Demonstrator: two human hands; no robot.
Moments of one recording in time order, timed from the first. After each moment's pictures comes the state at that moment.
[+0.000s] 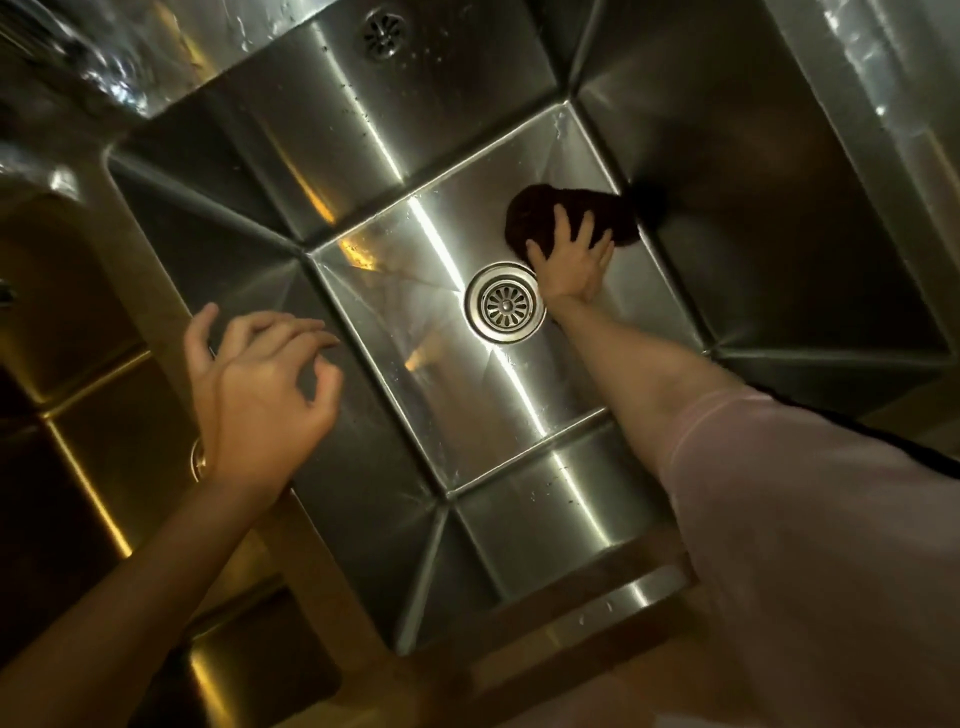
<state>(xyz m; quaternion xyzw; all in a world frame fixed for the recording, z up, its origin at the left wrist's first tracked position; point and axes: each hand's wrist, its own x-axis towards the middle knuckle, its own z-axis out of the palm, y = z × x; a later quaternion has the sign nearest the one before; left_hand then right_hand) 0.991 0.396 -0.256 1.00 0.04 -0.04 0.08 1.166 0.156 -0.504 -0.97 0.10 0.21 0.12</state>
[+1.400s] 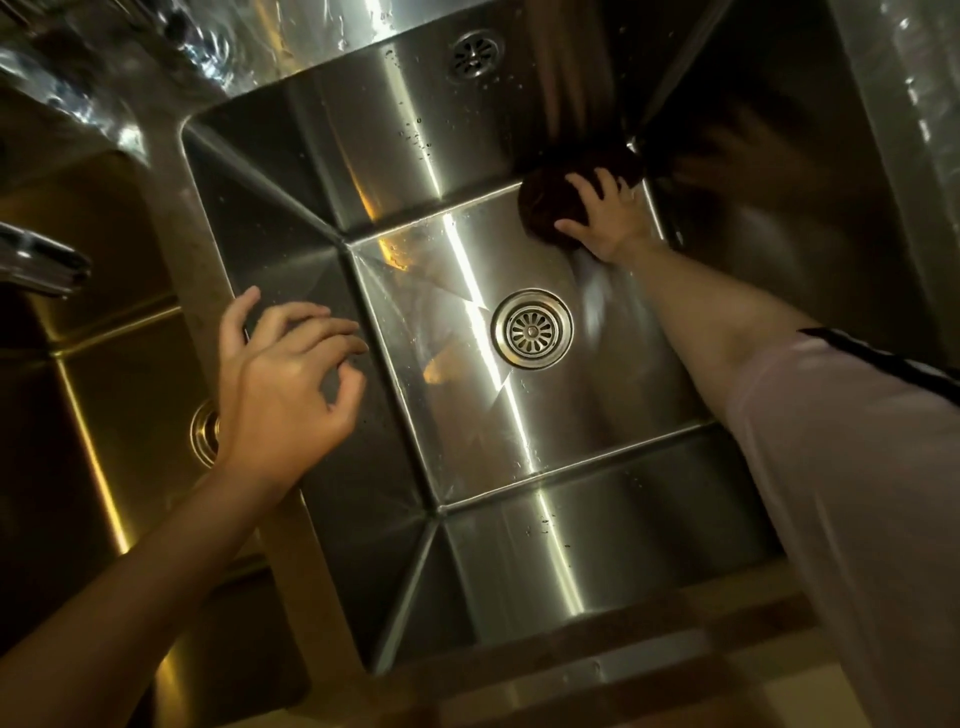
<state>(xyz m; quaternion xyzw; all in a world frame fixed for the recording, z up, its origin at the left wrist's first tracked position) 0.991 0.400 -0.258 0.99 0.04 -0.01 0.10 1.290 0.156 -0.504 -0.94 -0.19 0.27 0.05</state>
